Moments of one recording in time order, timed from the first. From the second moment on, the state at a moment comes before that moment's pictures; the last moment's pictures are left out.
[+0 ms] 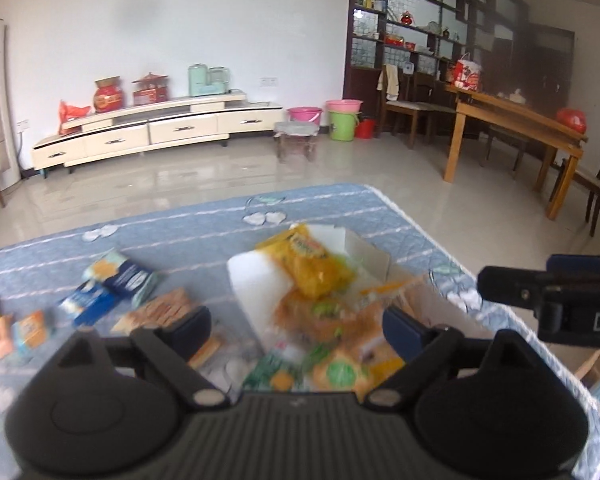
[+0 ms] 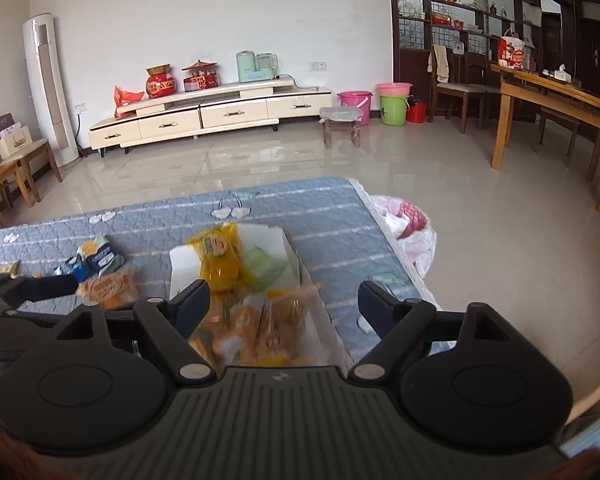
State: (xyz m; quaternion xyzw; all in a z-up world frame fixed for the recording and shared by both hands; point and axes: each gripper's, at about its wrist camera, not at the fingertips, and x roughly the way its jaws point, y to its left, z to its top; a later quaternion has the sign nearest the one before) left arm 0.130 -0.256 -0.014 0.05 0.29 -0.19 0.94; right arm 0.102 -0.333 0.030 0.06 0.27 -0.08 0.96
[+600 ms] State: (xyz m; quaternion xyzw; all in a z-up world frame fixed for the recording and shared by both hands) left arm 0.029 -0.235 -0.011 0.06 0.30 -0.14 0.94; right arm 0.009 -0.301 0.006 0.05 0.32 -0.12 0.94
